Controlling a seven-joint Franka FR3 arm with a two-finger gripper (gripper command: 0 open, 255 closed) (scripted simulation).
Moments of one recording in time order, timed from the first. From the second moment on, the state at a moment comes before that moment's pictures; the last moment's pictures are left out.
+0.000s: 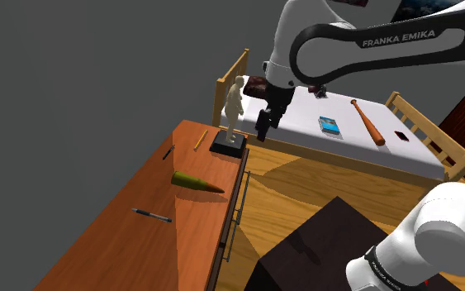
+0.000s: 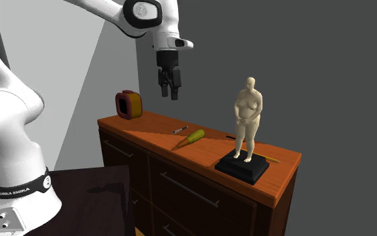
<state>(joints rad) 0.07 -0.31 0.22 -2.25 0.02 1.95 -0.05</state>
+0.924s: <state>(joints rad) 0.15 0.22 0.33 -1.95 -0.18 2.06 0.09</state>
